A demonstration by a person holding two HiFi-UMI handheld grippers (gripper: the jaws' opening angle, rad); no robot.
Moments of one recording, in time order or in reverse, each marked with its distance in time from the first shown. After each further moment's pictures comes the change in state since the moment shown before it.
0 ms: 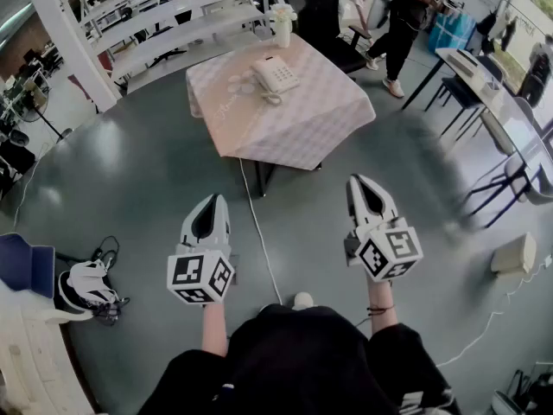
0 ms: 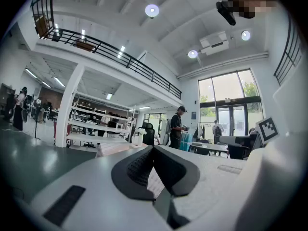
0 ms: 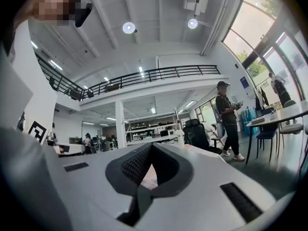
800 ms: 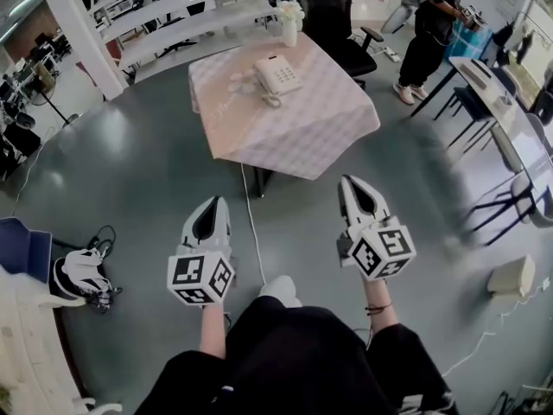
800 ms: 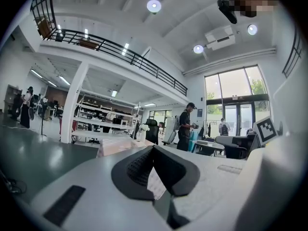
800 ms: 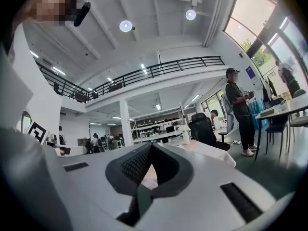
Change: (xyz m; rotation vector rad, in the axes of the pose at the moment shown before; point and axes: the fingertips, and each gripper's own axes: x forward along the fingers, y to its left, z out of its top) left arm 0.045 -0.027 -0.022 -0.019 0.036 0.066; right arm 0.040 -0.048 -0.018 0.044 0.045 0.090
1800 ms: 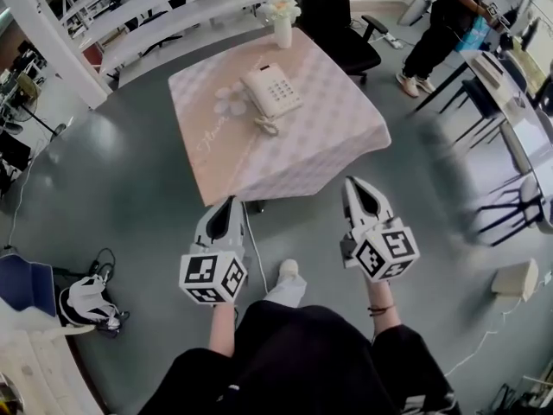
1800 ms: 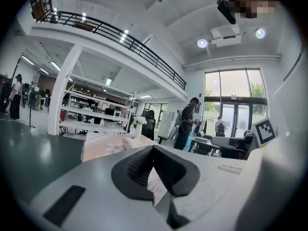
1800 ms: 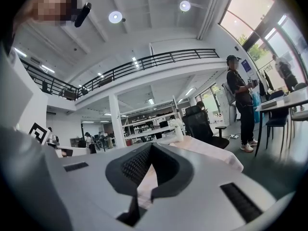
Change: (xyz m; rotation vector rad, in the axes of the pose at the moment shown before) left arm 0.213 0.038 -0.008 -0.045 0.092 -0.080; right arm 0.171 -0.100 -0.012 0.040 0.063 -0.059
